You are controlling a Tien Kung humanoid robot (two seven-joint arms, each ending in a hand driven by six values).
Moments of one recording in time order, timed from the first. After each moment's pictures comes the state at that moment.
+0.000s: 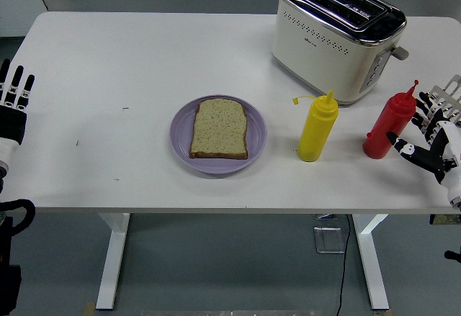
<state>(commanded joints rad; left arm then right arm) -0.10 0.01 -1.84 -1.42 0.45 0.02 0.02 0.07 -0.28 1.35 1.26 -1.18 -0.10 0.33</state>
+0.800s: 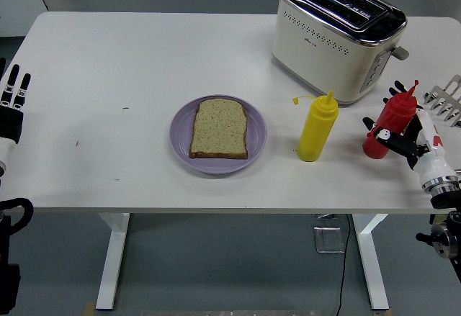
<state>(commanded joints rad) -0.10 0.01 -1.85 -1.42 0.45 0.02 0.02 0.19 -0.23 1.24 1.16 -1.07 -0.15 0.35</state>
